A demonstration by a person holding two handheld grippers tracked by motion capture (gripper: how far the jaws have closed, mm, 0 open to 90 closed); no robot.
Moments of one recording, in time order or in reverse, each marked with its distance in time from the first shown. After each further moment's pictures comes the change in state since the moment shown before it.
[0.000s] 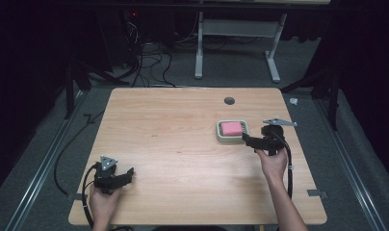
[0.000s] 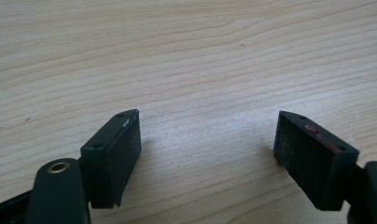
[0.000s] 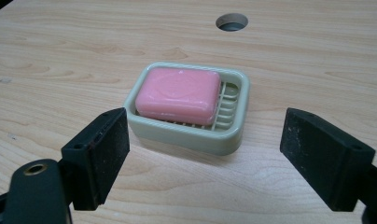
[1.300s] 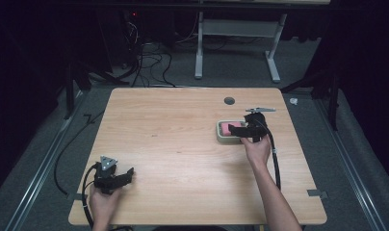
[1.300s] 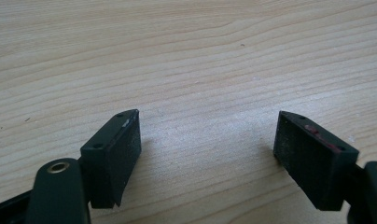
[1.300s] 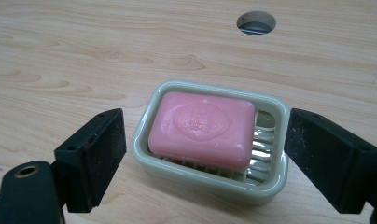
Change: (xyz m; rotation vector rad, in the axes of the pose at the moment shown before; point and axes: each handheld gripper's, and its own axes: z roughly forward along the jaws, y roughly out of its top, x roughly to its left) left arm 0.000 0.000 0.000 0.000 0.000 0.000; right arm 0.022 0.031 0.051 0.076 -0.001 -0.005
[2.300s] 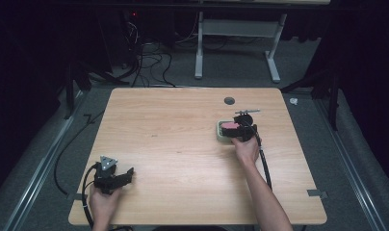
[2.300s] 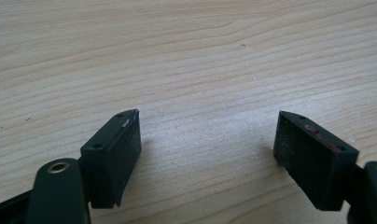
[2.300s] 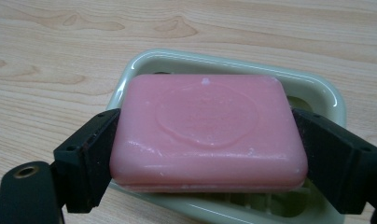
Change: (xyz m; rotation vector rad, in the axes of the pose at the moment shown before) left arm 0.000 0.000 0.000 -0.001 0.003 -0.001; right arm 0.006 -0.008 0.058 0.120 -0.072 0.028
